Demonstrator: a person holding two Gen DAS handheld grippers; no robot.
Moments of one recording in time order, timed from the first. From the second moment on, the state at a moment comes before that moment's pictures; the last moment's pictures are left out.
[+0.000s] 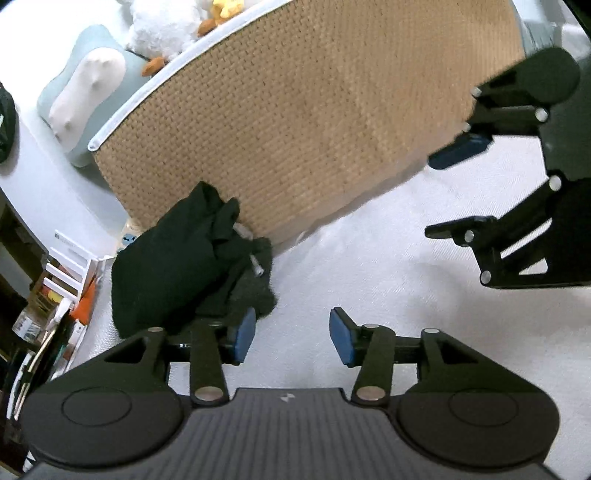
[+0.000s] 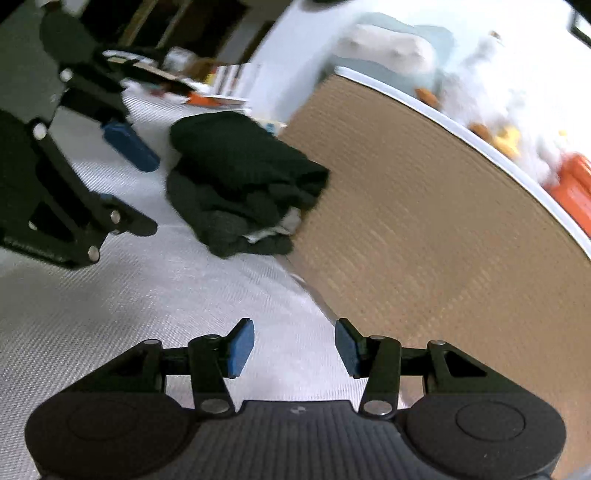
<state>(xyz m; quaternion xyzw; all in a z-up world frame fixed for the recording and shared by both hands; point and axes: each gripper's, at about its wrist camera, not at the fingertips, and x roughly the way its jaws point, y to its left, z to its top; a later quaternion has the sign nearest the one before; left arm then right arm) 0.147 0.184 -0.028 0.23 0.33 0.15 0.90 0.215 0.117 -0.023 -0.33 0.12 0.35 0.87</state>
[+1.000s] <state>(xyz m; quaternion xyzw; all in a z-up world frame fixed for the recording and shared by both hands) 0.190 0.082 -0.034 0.06 0.30 0.09 0.95 0.235 -0.052 -0.015 -0.14 0.22 0.24 0.94</state>
